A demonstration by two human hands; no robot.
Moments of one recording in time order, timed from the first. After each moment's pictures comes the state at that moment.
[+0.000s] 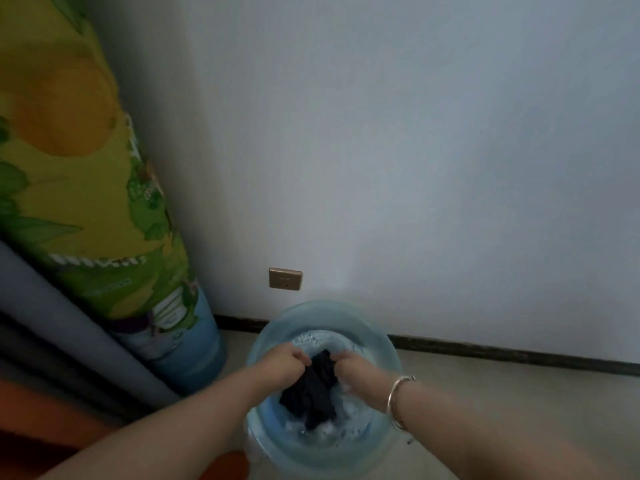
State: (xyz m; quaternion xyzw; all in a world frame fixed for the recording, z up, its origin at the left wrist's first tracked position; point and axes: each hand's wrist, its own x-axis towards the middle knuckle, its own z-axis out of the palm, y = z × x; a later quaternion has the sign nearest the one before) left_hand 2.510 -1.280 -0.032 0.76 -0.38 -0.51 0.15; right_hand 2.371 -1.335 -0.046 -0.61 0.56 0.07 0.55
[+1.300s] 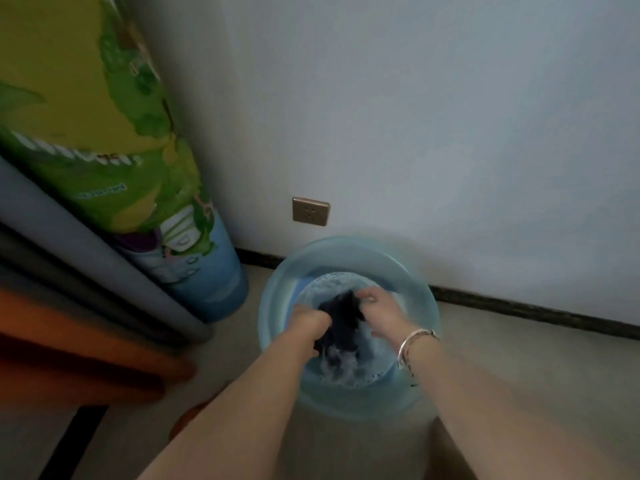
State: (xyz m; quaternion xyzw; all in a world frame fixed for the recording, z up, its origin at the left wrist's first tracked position) left_hand 2.475 -1.282 -0.124 0.75 -0.01 -0.56 0.34; right_hand 2.373 -1.353 -0.136 -0.62 0.62 -0.02 0.49
